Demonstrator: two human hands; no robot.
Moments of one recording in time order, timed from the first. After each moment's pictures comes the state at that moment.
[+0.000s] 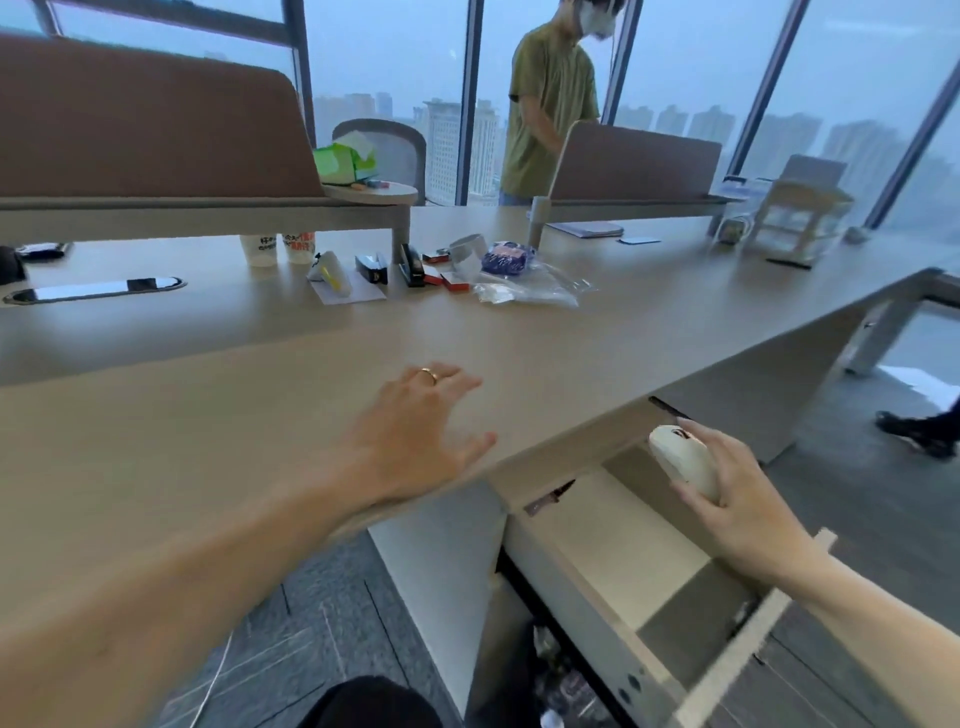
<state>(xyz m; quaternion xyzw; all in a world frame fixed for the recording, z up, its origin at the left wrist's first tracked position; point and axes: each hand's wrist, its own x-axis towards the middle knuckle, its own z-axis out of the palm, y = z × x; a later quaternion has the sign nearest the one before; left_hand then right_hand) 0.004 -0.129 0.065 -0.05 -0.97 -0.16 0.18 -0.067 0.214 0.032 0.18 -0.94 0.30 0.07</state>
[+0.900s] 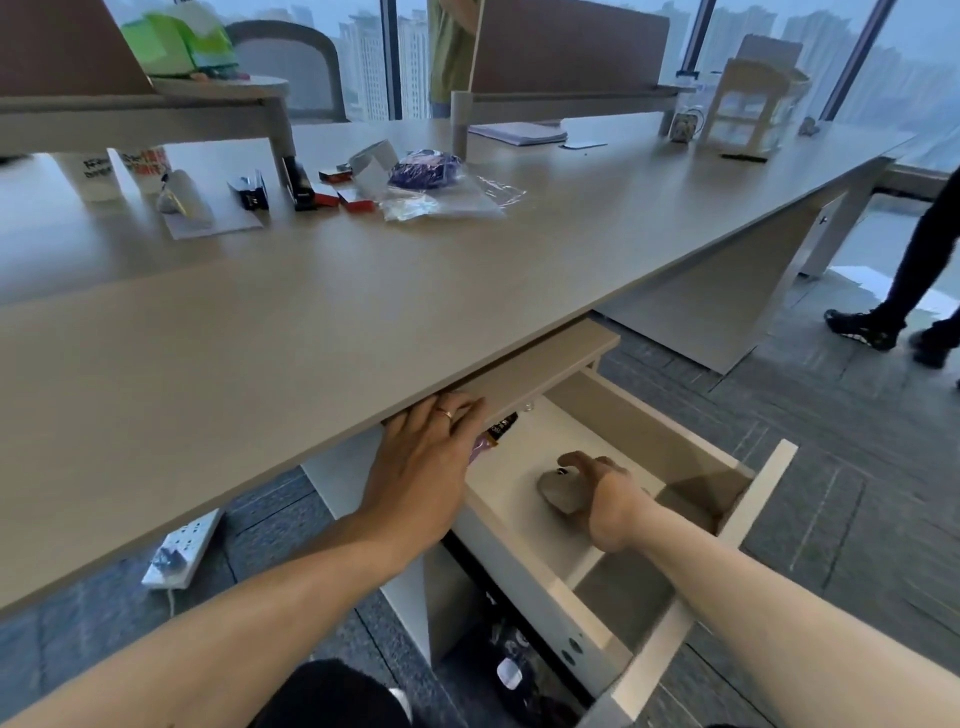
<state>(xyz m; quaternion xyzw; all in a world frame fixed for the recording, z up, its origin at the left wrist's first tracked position) -0.048 -0.024 -0.054 -0.09 -0.98 -0.09 0.18 -0.115 0.195 -0.090 0.05 -0.96 0.20 -0.20</state>
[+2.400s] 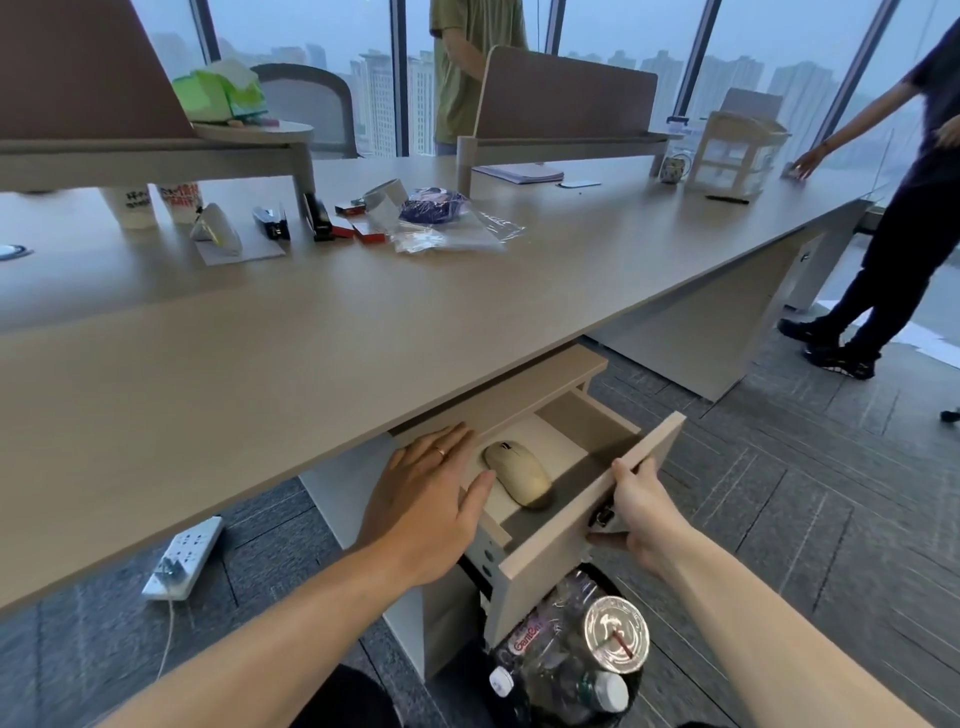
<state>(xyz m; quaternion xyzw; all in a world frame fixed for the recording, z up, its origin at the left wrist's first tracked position) -0.016 -0.019 -0.054 -0.06 -0.97 -0.20 0.14 -0.100 0.213 -0.072 -0.20 -0.74 0.64 -0.10</state>
